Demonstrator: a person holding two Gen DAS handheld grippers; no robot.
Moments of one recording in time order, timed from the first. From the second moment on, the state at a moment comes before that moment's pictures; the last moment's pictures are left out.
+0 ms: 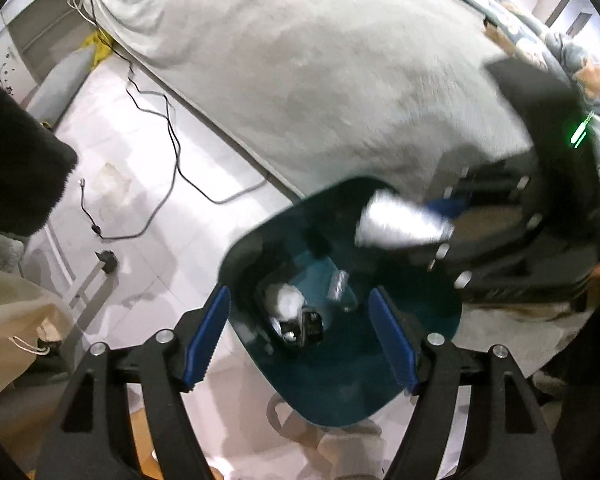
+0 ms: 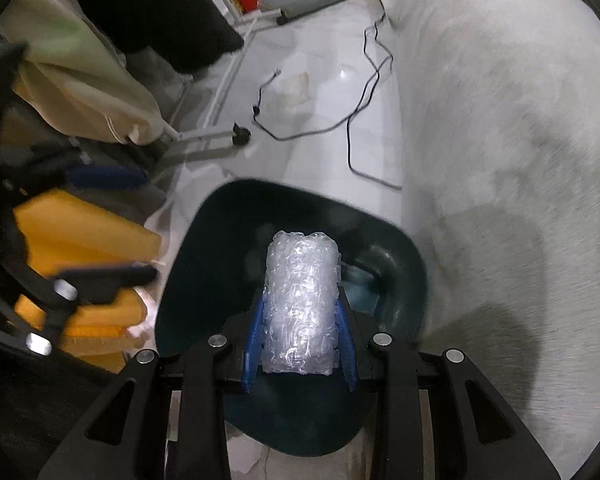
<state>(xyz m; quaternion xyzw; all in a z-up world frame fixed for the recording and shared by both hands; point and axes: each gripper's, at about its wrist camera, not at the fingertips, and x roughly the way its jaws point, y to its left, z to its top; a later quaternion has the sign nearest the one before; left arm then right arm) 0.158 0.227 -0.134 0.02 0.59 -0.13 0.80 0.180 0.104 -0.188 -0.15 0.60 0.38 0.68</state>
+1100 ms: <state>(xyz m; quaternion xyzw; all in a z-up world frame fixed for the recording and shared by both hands) 0.181 0.201 -0.020 -0.01 0.37 -0.04 0.93 0.147 0.088 -0.153 -0.20 0.53 0.42 0.71</state>
